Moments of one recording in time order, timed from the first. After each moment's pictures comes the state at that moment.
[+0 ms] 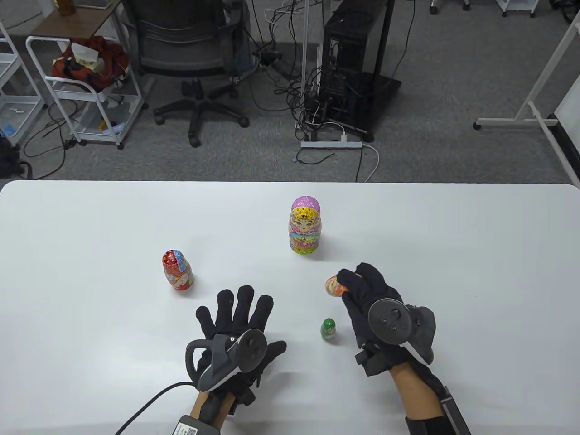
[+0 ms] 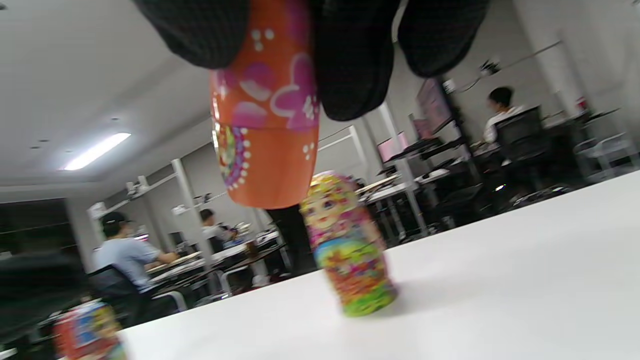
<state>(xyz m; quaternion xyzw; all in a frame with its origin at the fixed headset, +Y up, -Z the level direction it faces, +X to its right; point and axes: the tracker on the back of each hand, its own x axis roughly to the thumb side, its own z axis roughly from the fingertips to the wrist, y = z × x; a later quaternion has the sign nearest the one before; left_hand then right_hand) -0.130 -0.725 -0.268 0.04 -0.10 0.05 0.99 0.132 -0.657 -0.289 0.13 -0.16 0.95 0.25</state>
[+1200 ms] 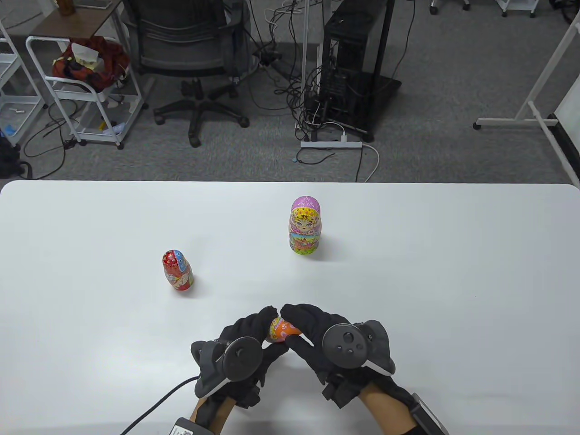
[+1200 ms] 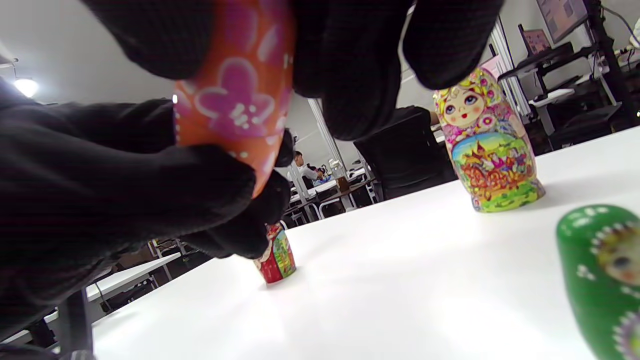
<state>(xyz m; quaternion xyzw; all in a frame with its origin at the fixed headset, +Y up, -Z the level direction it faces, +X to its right) -0.130 -0.707 -0.259 0.13 -0.14 0.16 0.97 0.071 -0.676 -0.267 0.25 -0.09 0.93 0.26</state>
